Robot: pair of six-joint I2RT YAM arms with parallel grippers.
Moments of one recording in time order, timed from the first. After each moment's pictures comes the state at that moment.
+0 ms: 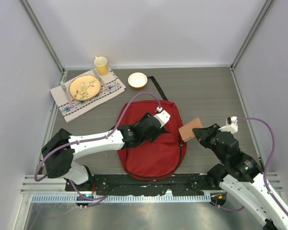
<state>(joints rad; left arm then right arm) -1.10 1.50 1.02 -0.27 -0.46 -0.03 0.62 0.33 0.58 -0.68 0.35 1.05</state>
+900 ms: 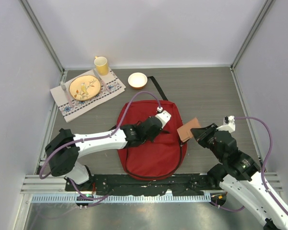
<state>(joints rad) -1.10 1.54 1.02 -0.22 -0.36 -0.11 0.62 0.35 0.56 -0.64 0.33 1.04</state>
